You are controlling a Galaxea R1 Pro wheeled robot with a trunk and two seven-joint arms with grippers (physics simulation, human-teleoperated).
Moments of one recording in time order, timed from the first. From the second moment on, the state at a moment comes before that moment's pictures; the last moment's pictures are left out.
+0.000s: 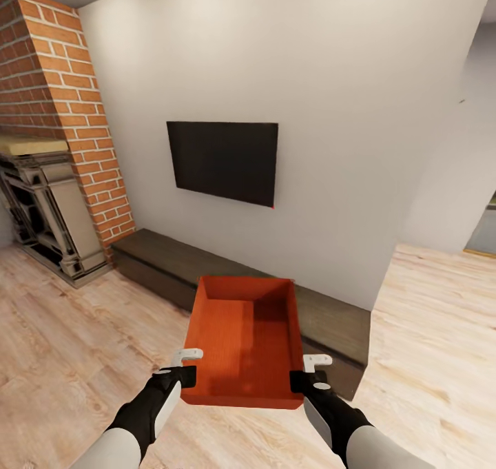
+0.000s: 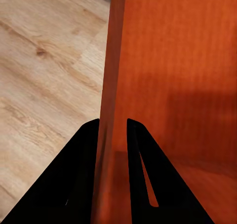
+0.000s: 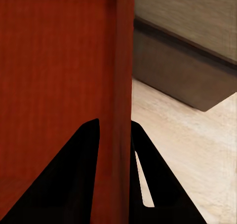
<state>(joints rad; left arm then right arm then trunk) -0.57 -0.09 -0.01 -0.56 0.05 0.35 0.15 -0.62 0.10 0.24 -0.33 -0.20 0.07 -0.21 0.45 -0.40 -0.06</state>
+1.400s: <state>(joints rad) -0.57 -0.09 -0.01 -0.56 0.05 0.35 0.15 -0.62 0.10 0.24 -0.33 -0.20 0.07 -0.21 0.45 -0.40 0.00</state>
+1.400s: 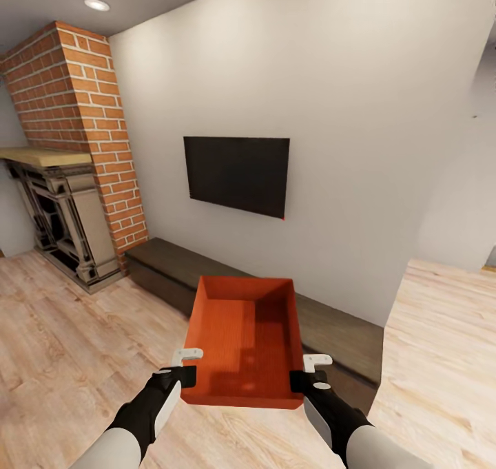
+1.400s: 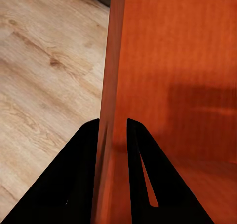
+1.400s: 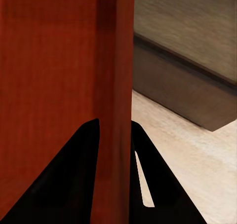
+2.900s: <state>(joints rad) -0.57 -0.09 -0.01 -0.56 0.05 0.35 0.15 -0.62 0.10 0.24 -0.33 -0.20 0.07 -0.21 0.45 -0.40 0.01</state>
